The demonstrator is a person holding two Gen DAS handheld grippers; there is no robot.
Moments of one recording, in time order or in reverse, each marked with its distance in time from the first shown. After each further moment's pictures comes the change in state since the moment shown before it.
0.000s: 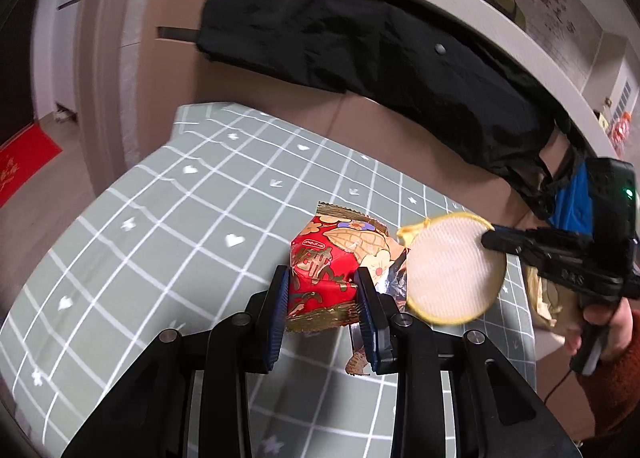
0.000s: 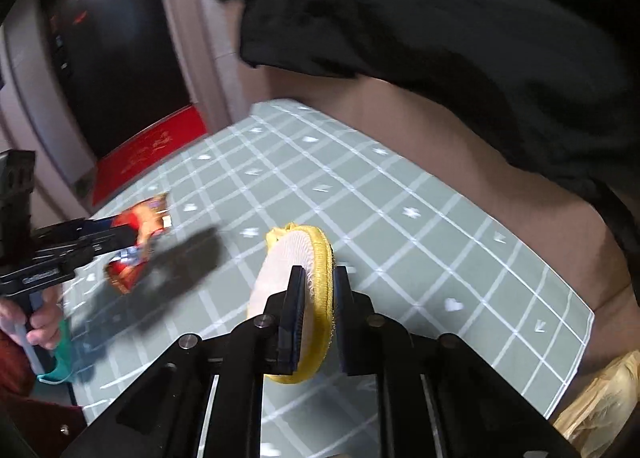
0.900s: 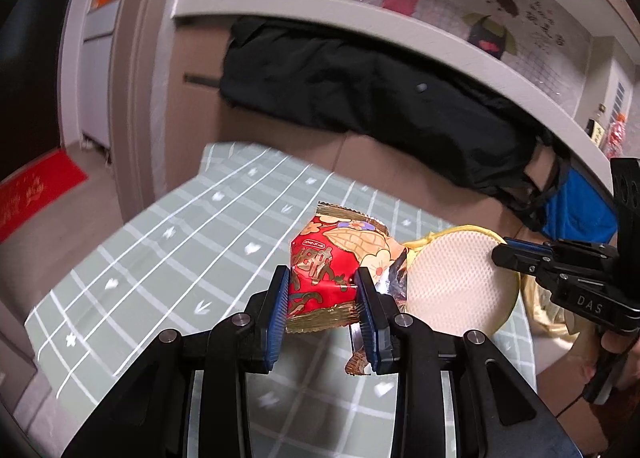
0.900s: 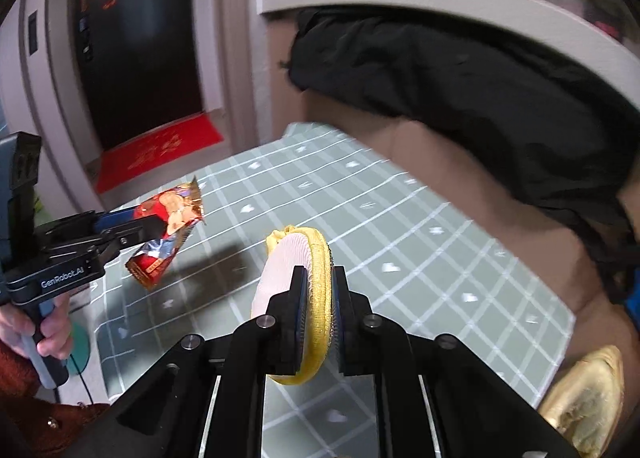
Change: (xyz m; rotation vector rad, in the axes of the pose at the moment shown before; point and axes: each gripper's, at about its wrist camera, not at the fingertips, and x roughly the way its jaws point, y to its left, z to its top) left arm -0.058 -0.042 -0.026 0.044 -0.170 0.077; right arm -0.063 0.062 -0.028 -0.085 -0.113 -0.074
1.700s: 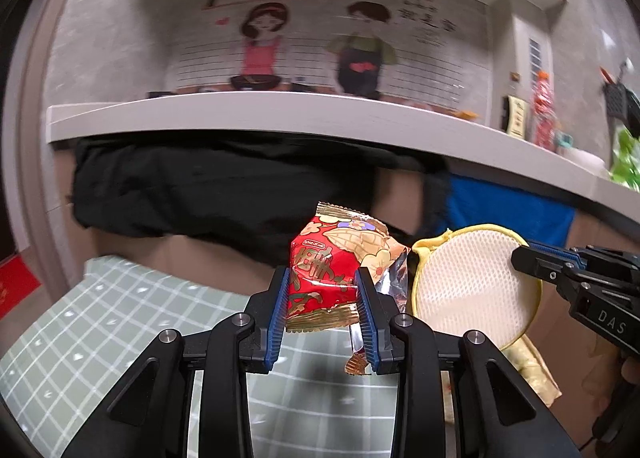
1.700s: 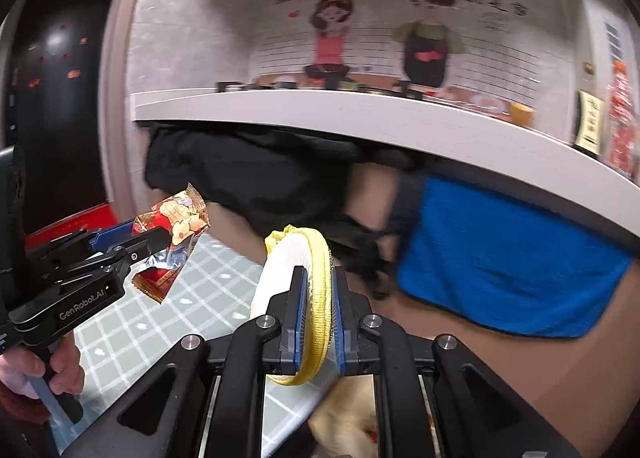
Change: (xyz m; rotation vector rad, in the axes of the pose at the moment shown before) left arm 0.046 -0.290 0.030 0.252 -0.220 -0.134; right arm -0.182 -0.192 -0.066 0.173 -0.295 -0.350
